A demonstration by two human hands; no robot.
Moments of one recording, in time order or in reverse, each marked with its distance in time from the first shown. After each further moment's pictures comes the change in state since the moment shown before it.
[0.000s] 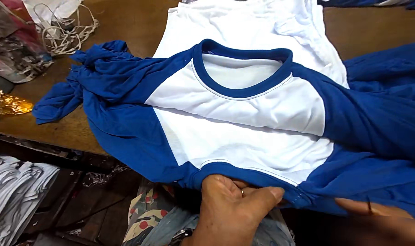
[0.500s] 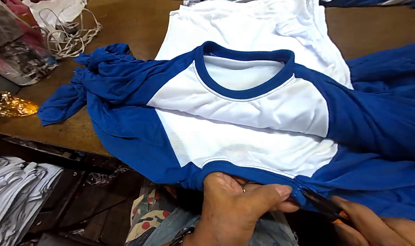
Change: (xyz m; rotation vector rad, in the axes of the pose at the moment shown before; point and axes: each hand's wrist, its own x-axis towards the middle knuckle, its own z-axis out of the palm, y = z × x) left_hand 0.005 0.005 0.001 -0.176 0.007 -0.133; right_hand 0.002 -0.006 0.009 -0.625 0.083 -0.165
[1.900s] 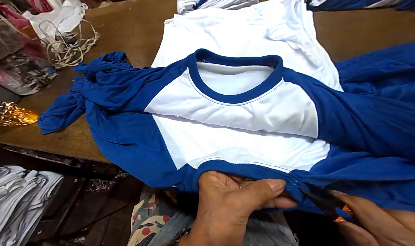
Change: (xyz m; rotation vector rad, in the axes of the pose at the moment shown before) left_hand 0.004 0.009 0.005 -0.046 -0.029 -0.006; right_hand 0.011 0.001 -0.005 0.075 -0.009 0.033
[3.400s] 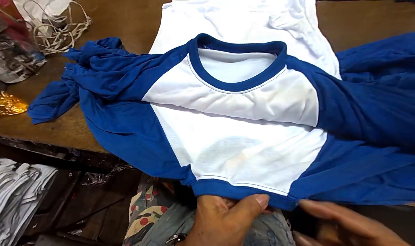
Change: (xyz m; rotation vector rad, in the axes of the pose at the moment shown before) left_hand -0.030 -0.028 -0.031 0.242 -0.041 0.186; right_hand -0.029 -0.017 -0.004 0.951 -0.184 0.310
